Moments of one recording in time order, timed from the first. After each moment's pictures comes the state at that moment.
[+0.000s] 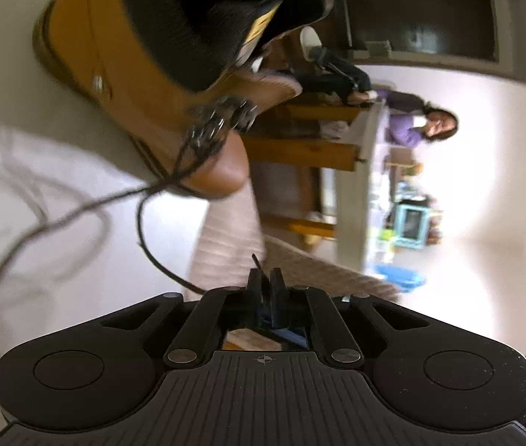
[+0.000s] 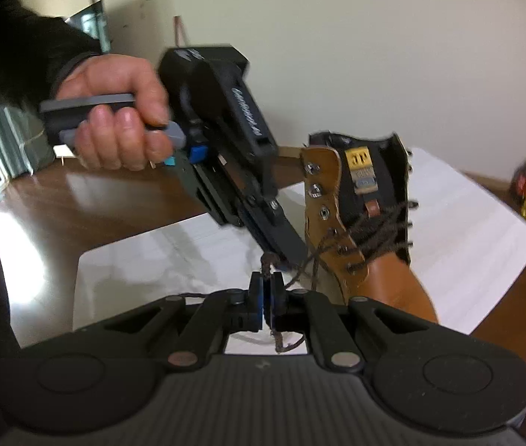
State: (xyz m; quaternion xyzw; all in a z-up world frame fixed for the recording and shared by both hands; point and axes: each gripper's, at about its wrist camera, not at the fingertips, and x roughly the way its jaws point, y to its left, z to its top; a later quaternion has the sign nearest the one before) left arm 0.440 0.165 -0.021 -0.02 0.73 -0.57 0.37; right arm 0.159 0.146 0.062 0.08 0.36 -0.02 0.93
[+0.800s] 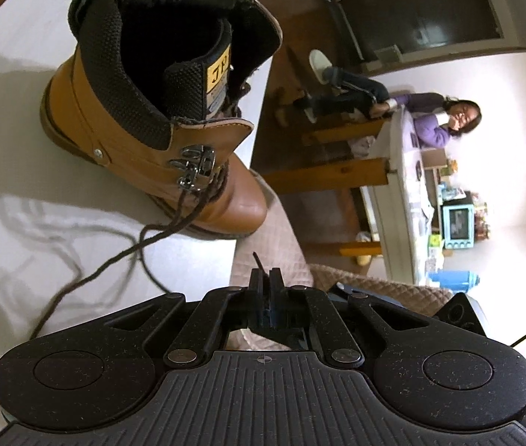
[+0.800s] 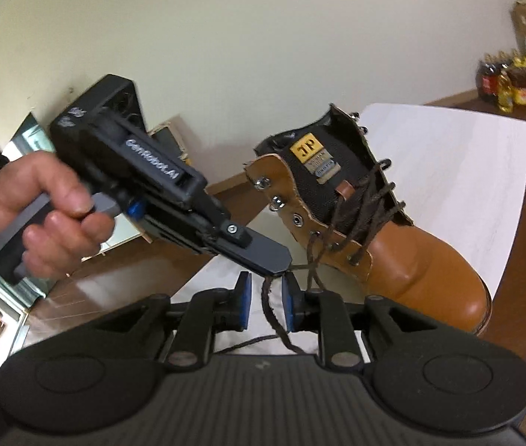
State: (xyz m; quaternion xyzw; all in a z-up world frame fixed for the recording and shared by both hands) left arm 0.434 0.165 0.017 0.02 0.68 -0.58 0.45; right arm 0.172 0.110 0.047 0.27 0.31 -0.08 0.91
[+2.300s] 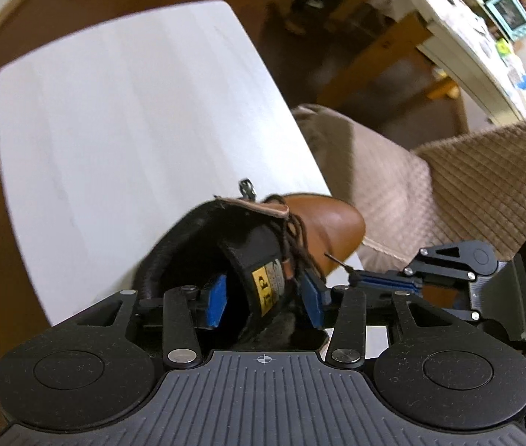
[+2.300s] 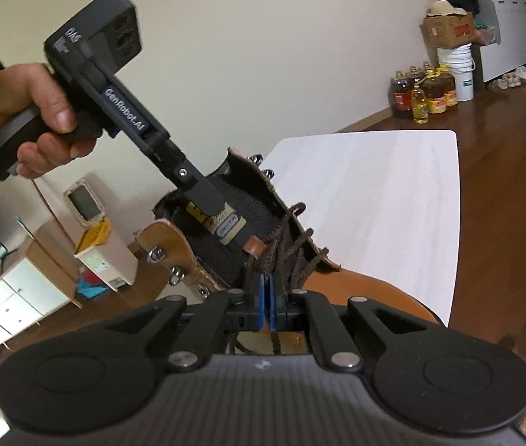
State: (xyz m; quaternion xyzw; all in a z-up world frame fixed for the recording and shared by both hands) left arm 0.472 0.023 0.074 0.39 0.52 -0.65 0.38; right arm 0.189 0.090 0.034 0.28 0.26 -0.25 0.89
